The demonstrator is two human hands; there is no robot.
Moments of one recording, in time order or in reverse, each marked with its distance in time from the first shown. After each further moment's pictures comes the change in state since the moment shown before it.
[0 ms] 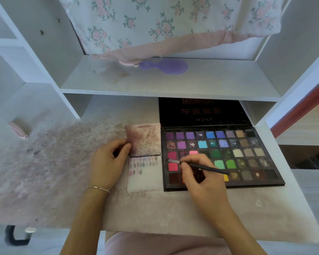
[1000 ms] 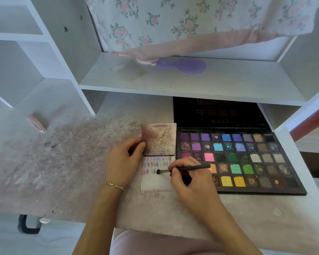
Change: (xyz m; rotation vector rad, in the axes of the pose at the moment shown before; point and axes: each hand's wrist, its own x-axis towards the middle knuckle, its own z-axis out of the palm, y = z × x) left_hand -0.001 0.001 -0.002 -0.015 -0.015 -0.033; right_hand 0.007 -0.011 0.033 -0.187 -0.208 0.028
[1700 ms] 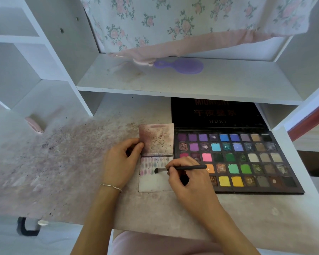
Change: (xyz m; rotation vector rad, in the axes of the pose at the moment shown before) left_hand 0.000 0.000 0.000 0.011 0.004 0.007; right_hand 0.001 0.000 0.000 -0.013 0.005 -0.010
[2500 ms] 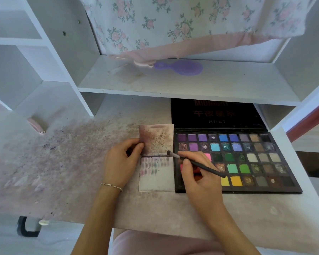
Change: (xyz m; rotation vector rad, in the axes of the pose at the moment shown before) left_hand 0.000 0.000 0.000 0.014 -0.010 -0.006; right_hand -0.002 0.004 -0.003 0.208 0.273 -0.049
